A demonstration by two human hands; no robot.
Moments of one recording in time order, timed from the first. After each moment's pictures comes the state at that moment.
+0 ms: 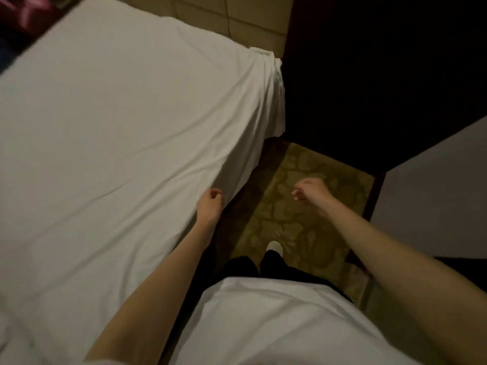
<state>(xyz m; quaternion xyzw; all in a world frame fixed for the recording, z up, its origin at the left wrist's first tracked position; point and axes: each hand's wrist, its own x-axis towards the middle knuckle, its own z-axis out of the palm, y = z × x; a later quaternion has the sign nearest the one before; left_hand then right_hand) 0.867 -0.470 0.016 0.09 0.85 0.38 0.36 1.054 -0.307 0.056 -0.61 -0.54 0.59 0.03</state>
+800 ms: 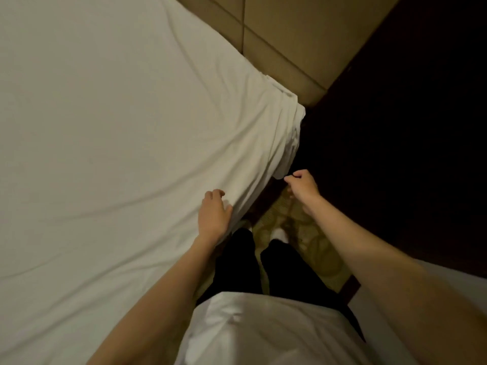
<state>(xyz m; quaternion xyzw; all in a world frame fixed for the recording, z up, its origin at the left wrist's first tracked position) 0.713 -0.145 -0.067 0.18 0.90 0.22 0.34 0.808 0.056 -0.053 -0.61 -0.58 0.53 -0.09</state>
